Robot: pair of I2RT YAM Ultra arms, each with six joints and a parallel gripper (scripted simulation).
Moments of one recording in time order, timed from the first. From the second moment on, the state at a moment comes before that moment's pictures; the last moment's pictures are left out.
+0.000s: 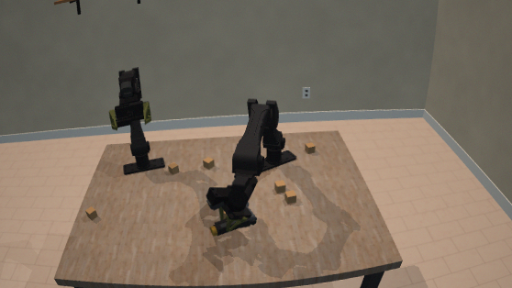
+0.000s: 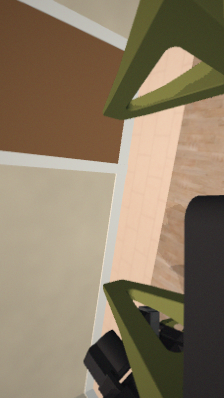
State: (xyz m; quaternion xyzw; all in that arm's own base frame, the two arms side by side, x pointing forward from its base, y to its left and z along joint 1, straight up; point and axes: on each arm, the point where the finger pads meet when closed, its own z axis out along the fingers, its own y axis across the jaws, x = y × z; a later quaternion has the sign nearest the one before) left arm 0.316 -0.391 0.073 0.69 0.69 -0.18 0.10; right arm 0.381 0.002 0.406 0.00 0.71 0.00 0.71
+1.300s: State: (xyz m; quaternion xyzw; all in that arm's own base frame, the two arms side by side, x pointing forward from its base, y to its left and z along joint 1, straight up) left arm 0.084 -0.431 0.070 0.94 0.25 -0.22 -0.01; right arm 0.381 0.002 0.406 0.00 0.71 0.00 0.71
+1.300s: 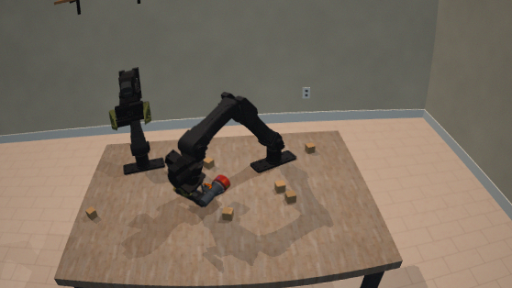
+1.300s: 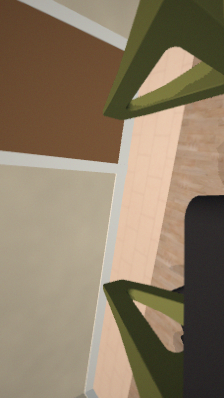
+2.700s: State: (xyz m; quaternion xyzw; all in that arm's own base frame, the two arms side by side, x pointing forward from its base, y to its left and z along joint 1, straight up) left arm 0.044 -0.427 0.051 0.96 0.17 -0.23 -0.02; right arm 0.381 0.002 0.406 0.00 0.71 0.00 0.71
